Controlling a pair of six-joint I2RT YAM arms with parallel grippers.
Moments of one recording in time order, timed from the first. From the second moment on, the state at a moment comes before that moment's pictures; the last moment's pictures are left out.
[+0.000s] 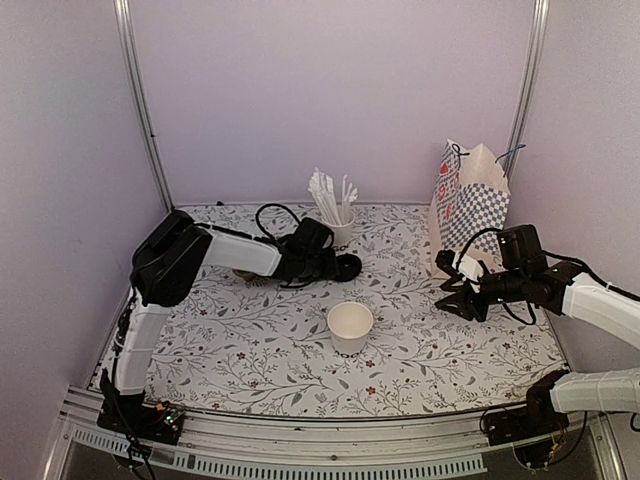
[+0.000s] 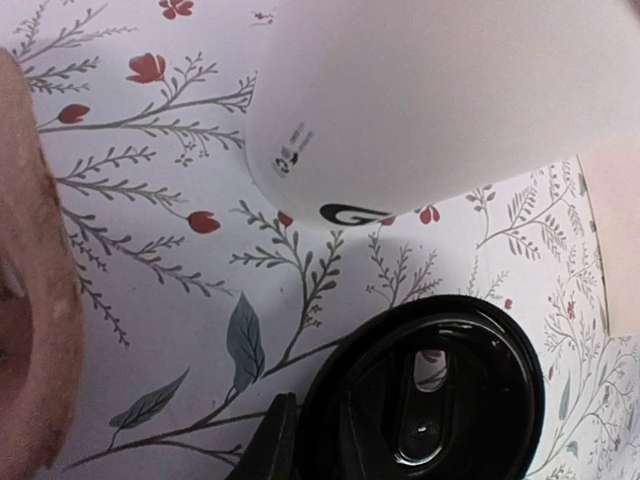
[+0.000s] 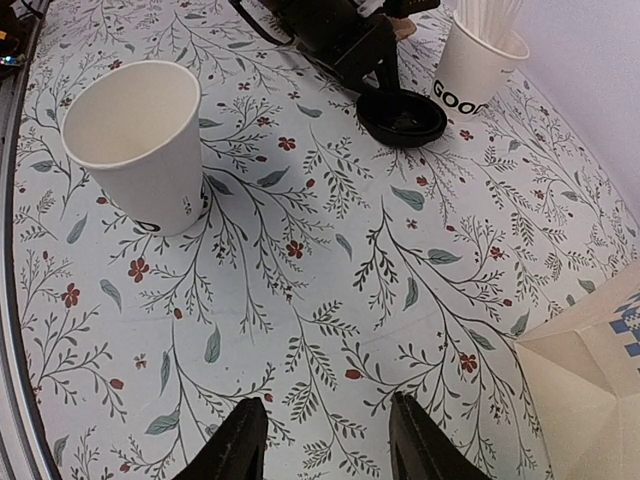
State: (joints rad) left arm -0.76 2.34 1.60 0.00 -0.16 -0.73; right arm 0.41 1.04 0.65 -0.37 -0.45 -0.59
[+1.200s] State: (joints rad) left arm -0.75 1.44 0.91 0.45 0.21 -0.62; right arm 0.44 1.24 1.18 -0.48 -0.71 -0.52
